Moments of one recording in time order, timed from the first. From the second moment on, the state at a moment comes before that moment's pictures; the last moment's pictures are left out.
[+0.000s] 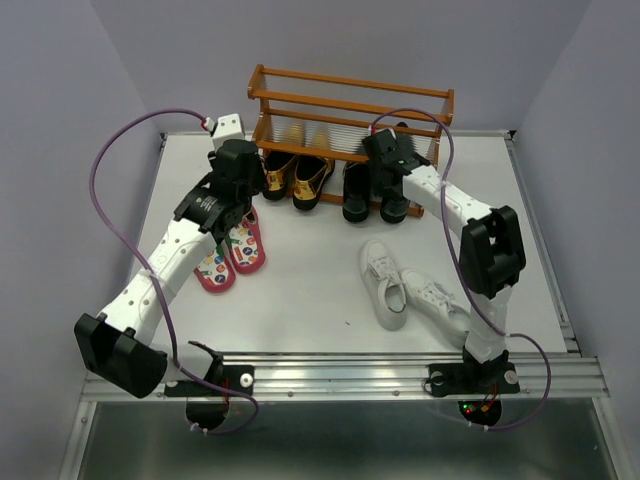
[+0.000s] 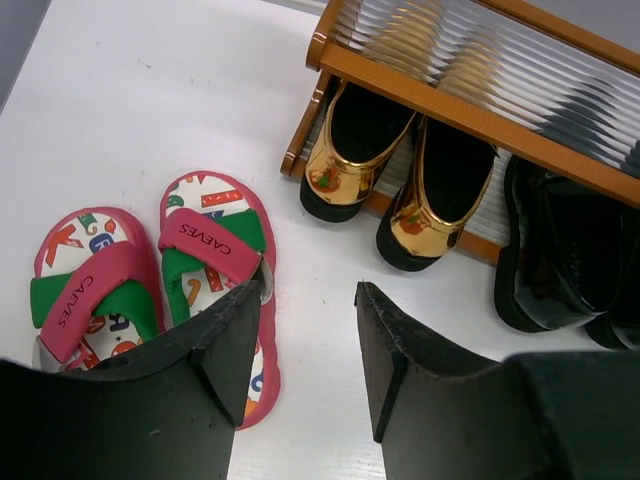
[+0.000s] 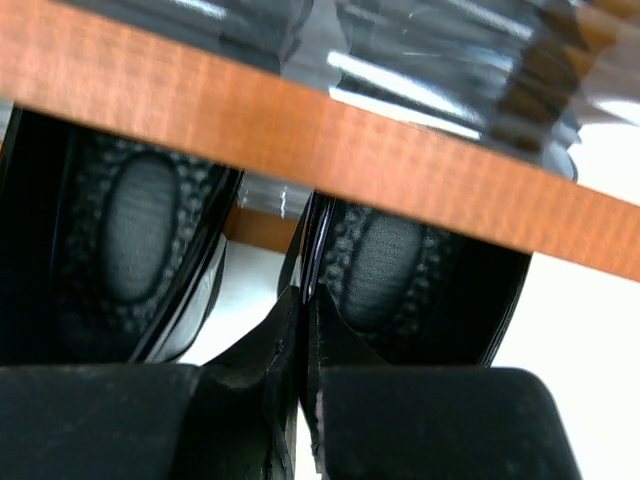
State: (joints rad) left arm -0.48 1.29 1.33 -0.52 -0.51 -0.43; right arm 0.48 1.98 1.70 -0.61 0.41 0.19
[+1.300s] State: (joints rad) left arm -0.42 1.29 1.34 -0.65 -0.59 -0.42; right arm 0.55 1.58 1.70 -0.79 0.28 0.34
